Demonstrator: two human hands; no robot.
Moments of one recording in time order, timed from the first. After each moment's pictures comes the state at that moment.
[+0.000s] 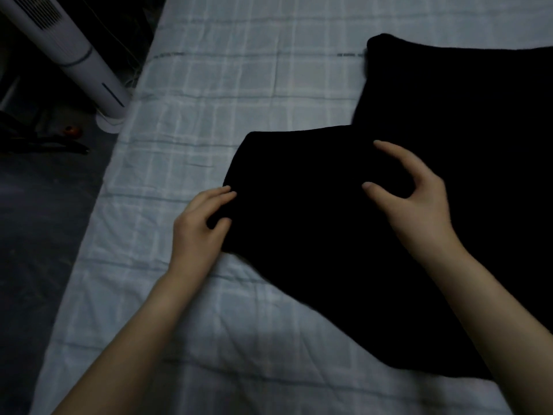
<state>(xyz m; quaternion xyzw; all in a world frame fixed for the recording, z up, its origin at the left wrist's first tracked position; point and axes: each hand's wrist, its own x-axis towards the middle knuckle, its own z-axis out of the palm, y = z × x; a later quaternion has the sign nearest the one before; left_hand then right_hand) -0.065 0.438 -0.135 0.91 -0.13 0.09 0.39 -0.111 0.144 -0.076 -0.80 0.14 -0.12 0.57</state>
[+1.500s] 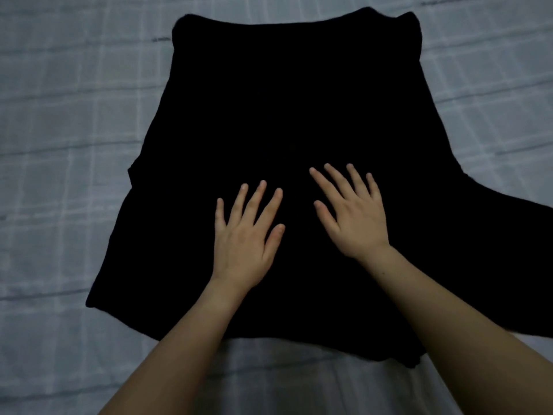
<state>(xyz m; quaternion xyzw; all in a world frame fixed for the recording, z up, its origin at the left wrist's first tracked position) -0.182 0.084 -0.191 0.95 -0.30 -0.03 0.07 -0.231 -0.132 -0.183 -0.99 0.09 0.03 0.08</state>
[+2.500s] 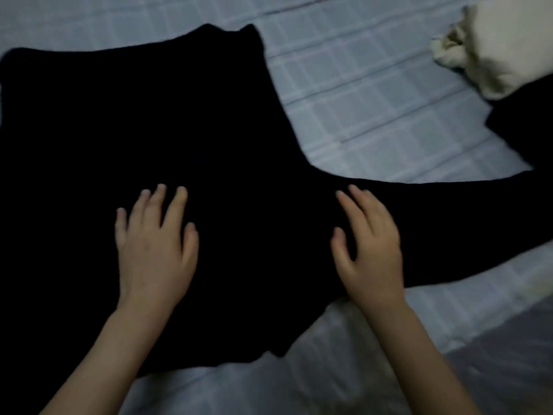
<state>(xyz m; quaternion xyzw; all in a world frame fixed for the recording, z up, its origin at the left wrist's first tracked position) -0.216 -0.013 -0.102 0.96 -0.28 0.00 0.11 -0.390 -0.234 -0.111 -0.92 0.25 -0.23 0.18</state>
